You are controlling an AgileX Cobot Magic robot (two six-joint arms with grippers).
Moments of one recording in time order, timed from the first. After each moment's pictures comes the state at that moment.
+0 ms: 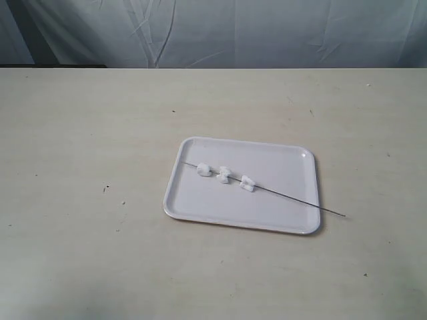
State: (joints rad) left arm 0.00 0.03 0.00 0.02 0.31 0.05; right arm 0.00 0.00 0.00 -0.09 0.31 -0.06
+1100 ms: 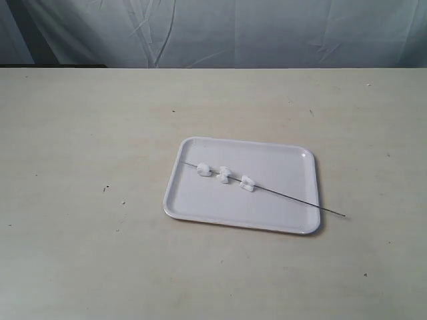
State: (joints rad) left arm 0.00 0.15 -0.44 0.71 -0.24 -0.42; right arm 0.00 0.41 -0.56 -0.57 -0.50 0.51
